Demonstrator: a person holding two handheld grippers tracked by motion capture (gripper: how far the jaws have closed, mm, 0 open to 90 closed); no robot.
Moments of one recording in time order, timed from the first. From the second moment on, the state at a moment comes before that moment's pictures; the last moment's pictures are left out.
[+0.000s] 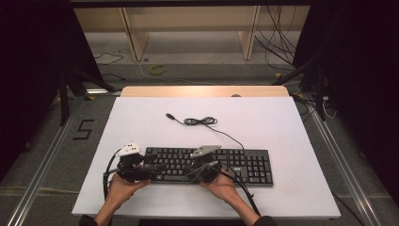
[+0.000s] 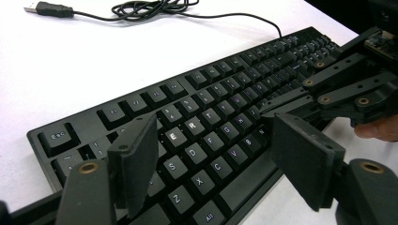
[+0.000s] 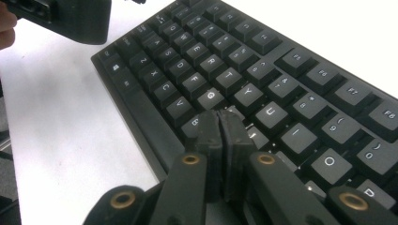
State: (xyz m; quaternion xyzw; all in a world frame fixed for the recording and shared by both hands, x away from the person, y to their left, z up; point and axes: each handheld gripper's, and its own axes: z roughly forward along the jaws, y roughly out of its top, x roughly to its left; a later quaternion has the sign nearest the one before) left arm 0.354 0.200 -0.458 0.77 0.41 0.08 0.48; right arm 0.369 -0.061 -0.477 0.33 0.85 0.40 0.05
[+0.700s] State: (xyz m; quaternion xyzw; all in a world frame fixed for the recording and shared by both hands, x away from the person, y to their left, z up) left arm 0.353 0.199 -0.460 0.77 0.41 0.08 0.48; right arm 0.368 -0.061 -0.480 0.33 0.85 0.41 0.05
